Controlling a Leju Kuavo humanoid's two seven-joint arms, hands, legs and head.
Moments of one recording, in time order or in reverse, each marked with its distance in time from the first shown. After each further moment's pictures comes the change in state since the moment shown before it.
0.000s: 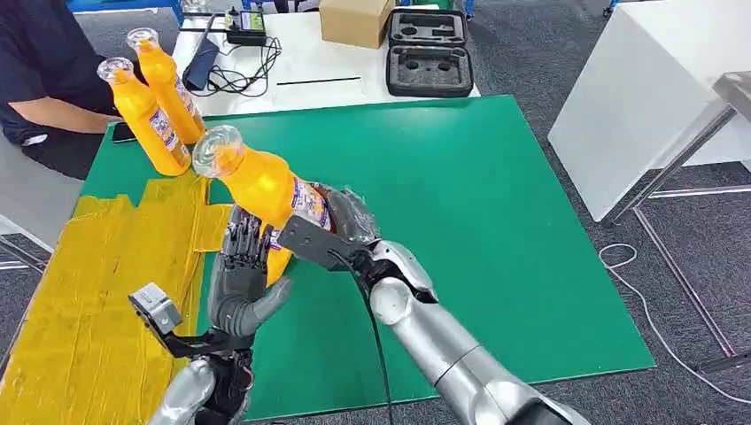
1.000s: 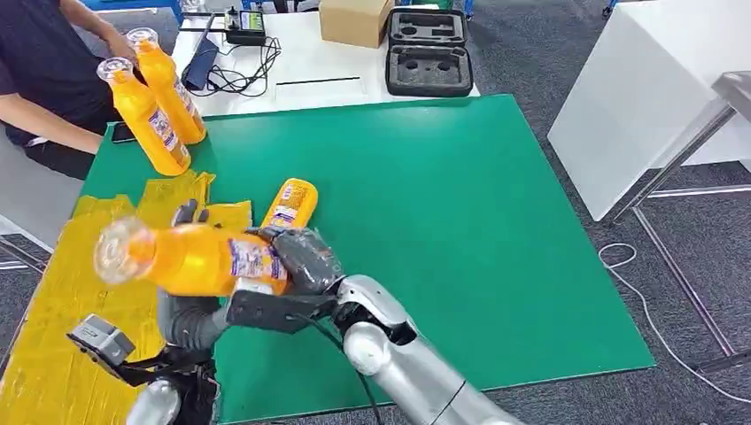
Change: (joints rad) left arm 0.136 0.001 0.166 -0.151 -0.145 0.047 -0.046; right arm 0.154 -0.001 0.150 -0.218 0.100 0.058 -0.007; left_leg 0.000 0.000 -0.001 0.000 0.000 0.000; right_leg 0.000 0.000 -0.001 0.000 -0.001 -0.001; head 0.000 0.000
